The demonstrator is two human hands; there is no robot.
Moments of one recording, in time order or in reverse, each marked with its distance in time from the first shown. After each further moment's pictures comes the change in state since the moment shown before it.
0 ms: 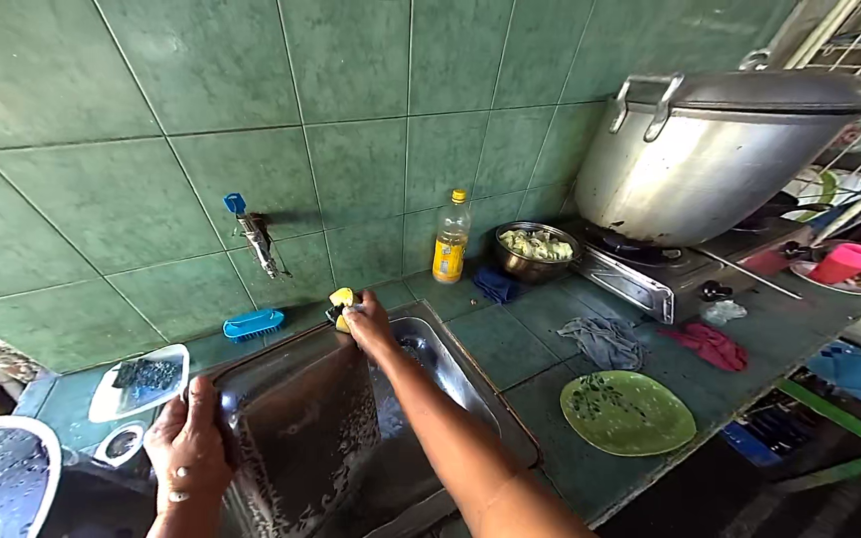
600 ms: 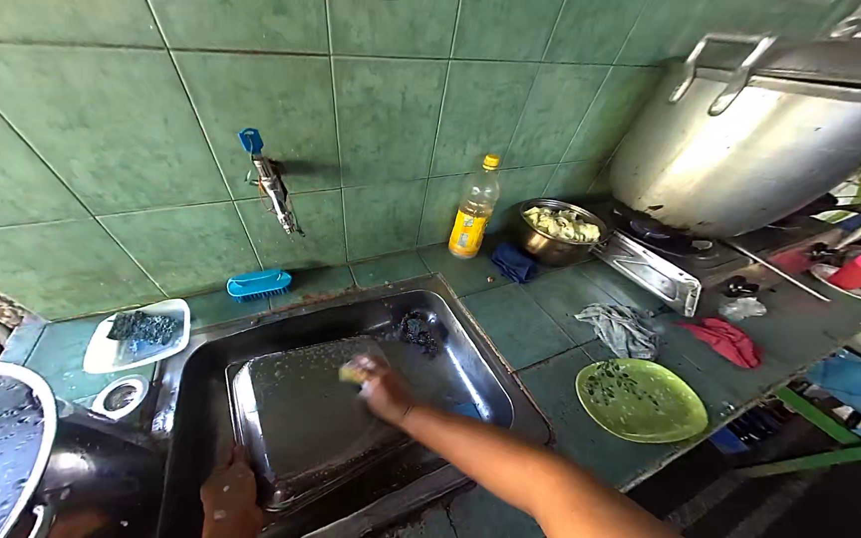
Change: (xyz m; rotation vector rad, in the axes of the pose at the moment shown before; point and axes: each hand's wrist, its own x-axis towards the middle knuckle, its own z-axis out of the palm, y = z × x) left_hand -0.066 -0.100 -0.055 0.448 0.125 -0.794; right_hand -0.094 0.149 0.033 -0.538 -0.357 -0.316
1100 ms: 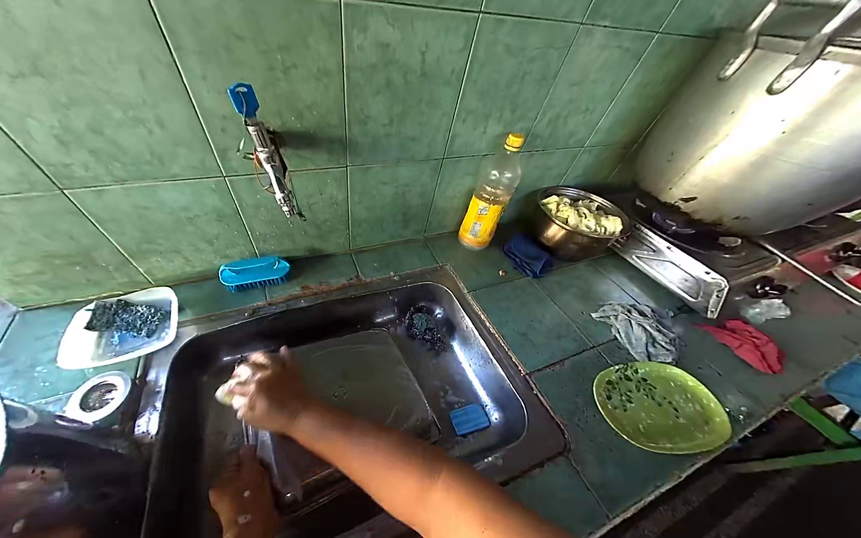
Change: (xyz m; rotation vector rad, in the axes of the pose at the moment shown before) left_hand 0.009 -0.026 0.021 0.188 0.107 0.162; right_hand 0.083 -0.124 0.079 -0.002 -0.192 -0.211
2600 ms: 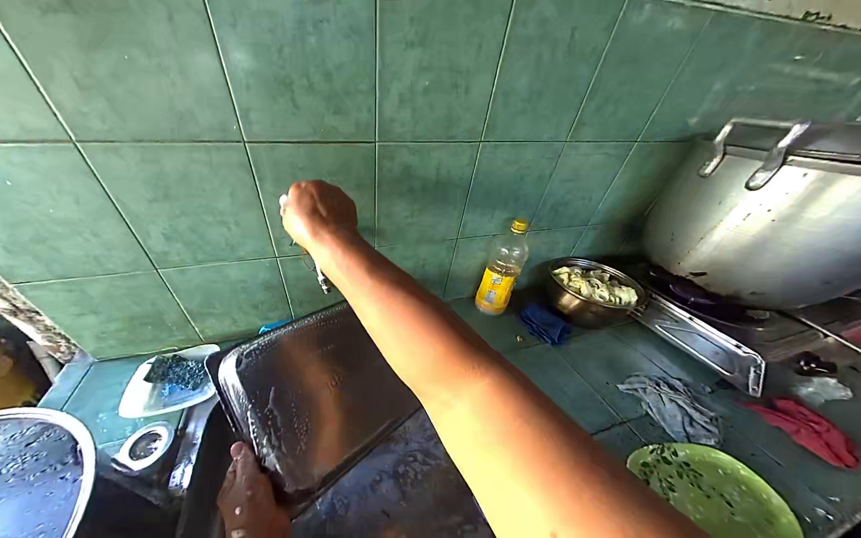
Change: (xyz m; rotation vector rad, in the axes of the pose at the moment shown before) left_hand 0.014 0.093 -0.004 -0.721 0.051 -0.069; right_hand 0.135 -0.094 -0.303 -0.440 0.401 0.299
